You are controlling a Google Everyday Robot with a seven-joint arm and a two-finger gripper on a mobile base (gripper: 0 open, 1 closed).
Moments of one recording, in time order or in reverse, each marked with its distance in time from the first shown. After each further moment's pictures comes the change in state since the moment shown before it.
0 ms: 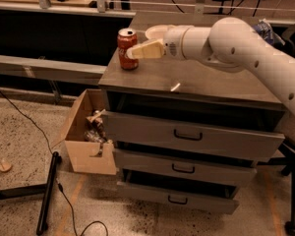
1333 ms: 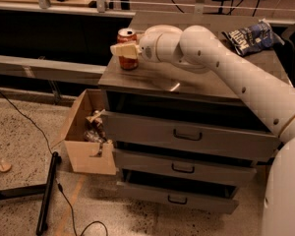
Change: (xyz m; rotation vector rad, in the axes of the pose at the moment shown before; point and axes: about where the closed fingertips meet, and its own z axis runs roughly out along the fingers) arm 0.012 0.023 0.091 -0.117 -0.044 0.044
